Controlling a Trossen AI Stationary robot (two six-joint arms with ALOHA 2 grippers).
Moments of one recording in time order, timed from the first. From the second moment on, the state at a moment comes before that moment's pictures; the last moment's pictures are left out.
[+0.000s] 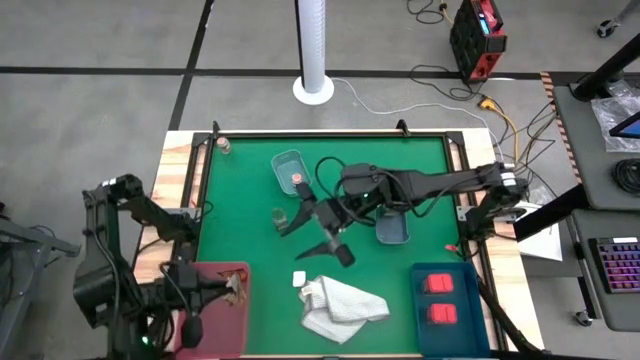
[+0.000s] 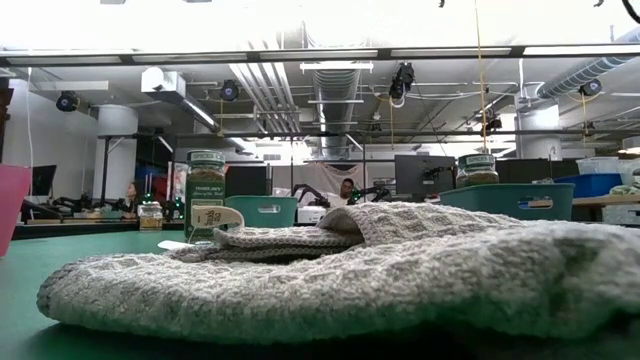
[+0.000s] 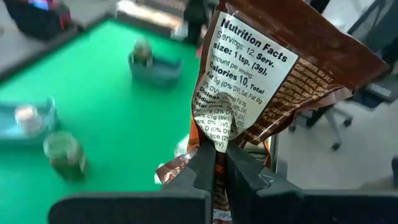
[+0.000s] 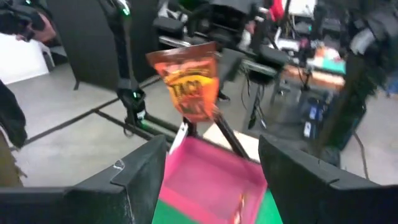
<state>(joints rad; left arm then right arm) -1.15 1.53 1.75 -1.42 -1.03 -1.42 0.13 1.78 1.80 -0.18 -0.43 -0.14</state>
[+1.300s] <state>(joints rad) -0.65 1.38 1.75 -0.68 -0.31 -0.29 0.24 1.95 2.30 -0.36 -0.47 -0.19</state>
